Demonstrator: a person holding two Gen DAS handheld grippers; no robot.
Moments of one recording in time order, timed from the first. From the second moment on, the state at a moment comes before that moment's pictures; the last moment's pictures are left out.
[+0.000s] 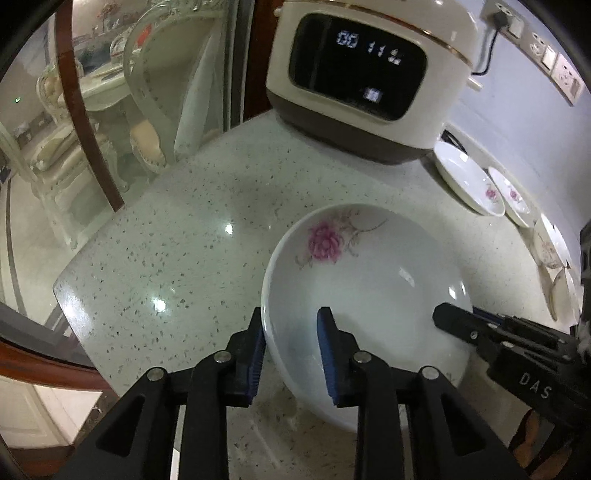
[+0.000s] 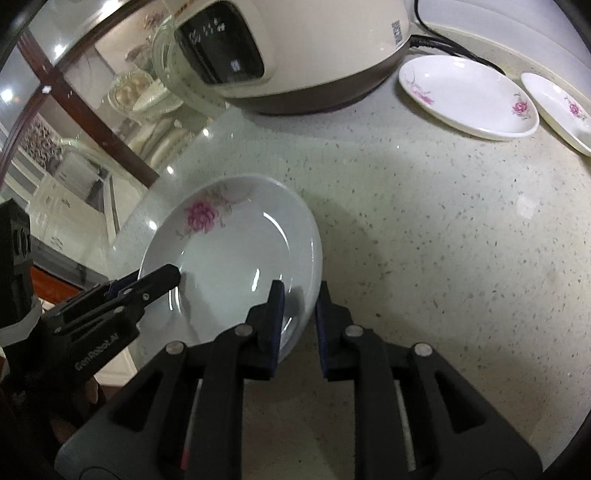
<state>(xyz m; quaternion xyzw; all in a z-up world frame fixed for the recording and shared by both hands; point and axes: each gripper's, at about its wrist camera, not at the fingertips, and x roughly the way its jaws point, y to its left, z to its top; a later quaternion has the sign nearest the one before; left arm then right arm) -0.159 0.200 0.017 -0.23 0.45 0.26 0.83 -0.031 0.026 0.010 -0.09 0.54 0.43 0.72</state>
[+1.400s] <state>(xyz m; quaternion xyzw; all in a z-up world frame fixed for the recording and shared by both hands) -0.013 0.186 0.052 -0.20 0.48 0.04 0.86 0.176 -0.033 0.004 0.06 0.55 0.20 0.81</state>
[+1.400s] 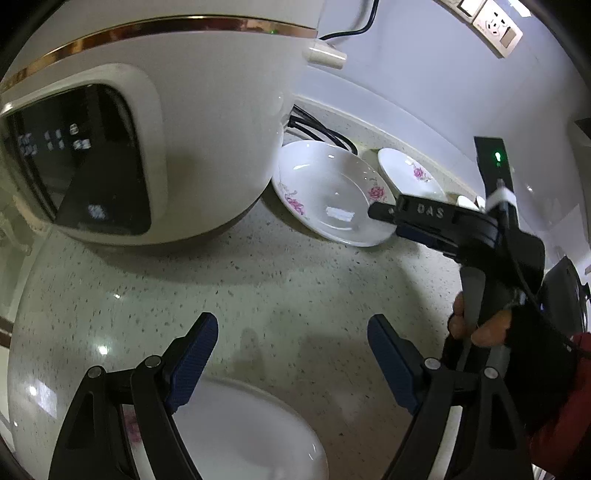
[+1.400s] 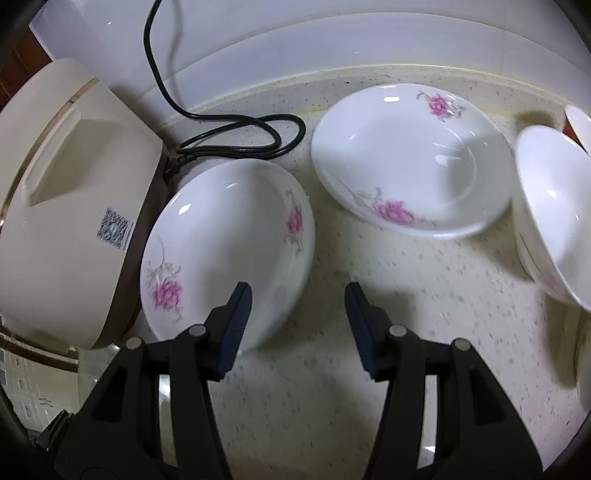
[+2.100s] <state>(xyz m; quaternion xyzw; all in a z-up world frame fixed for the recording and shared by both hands) 0.015 0.167 0.037 -0.19 0.51 0.03 0.84 0.154 -0.059 0.005 0.03 0.54 0.21 0.82</state>
